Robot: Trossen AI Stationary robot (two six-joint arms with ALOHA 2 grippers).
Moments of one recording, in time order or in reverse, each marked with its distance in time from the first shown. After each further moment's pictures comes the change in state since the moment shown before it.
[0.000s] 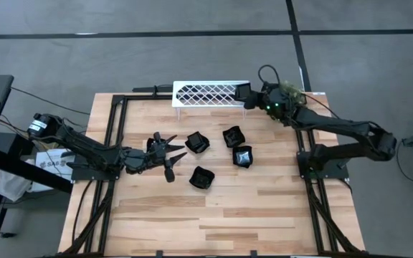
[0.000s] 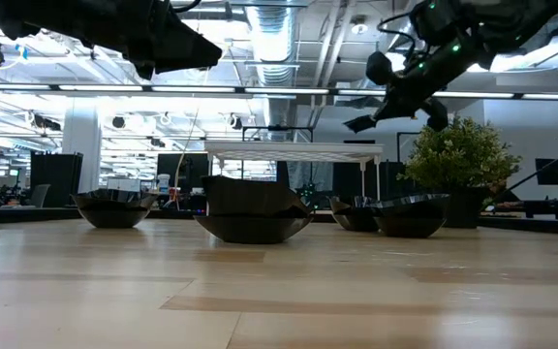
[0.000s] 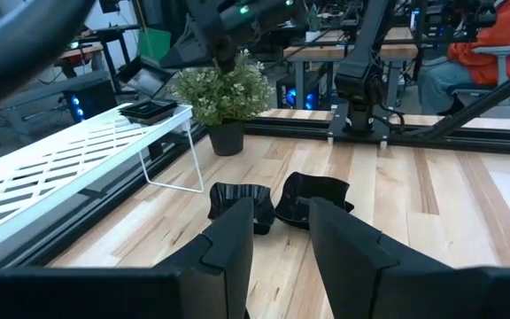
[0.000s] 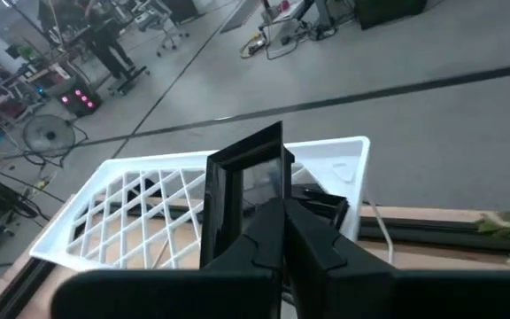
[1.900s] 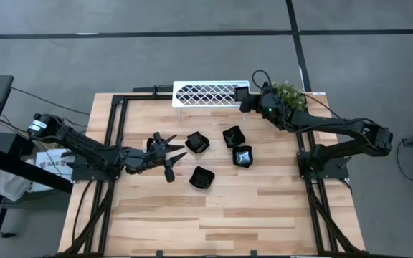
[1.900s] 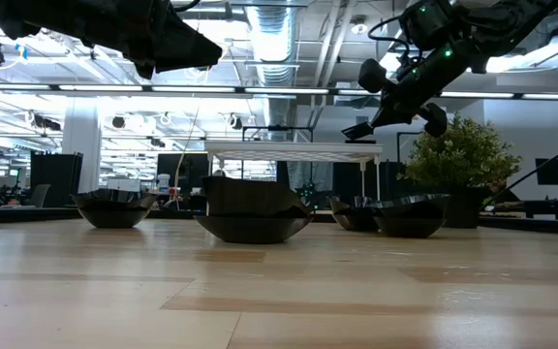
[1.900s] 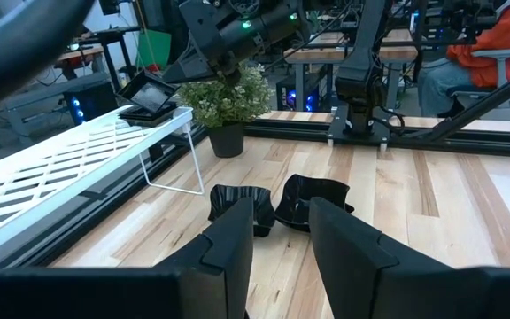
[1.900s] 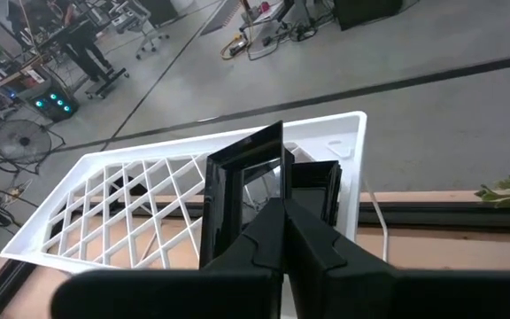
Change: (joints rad) left arm 0.000 0.000 0.000 0.007 0.000 0.004; right arm 0.079 0.055 0.000 -0.002 0.127 0.051
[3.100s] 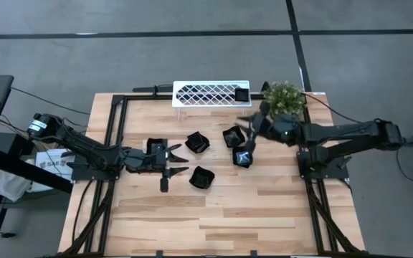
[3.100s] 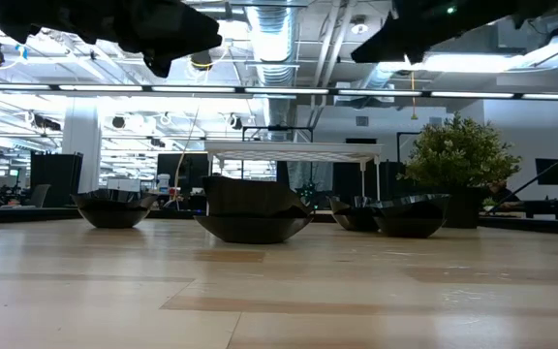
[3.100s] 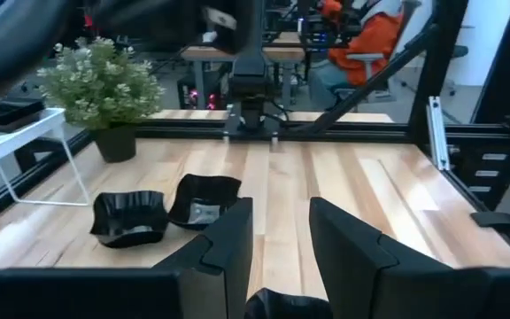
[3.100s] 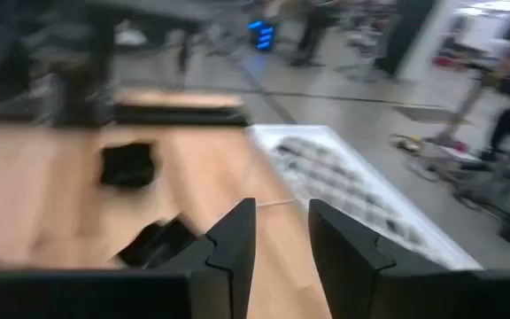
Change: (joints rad) left arm 0.002 0.000 0.000 0.002 0.318 -0.035; right arm 0.411 -0.191 0.000 -0.002 -0.138 -0.910
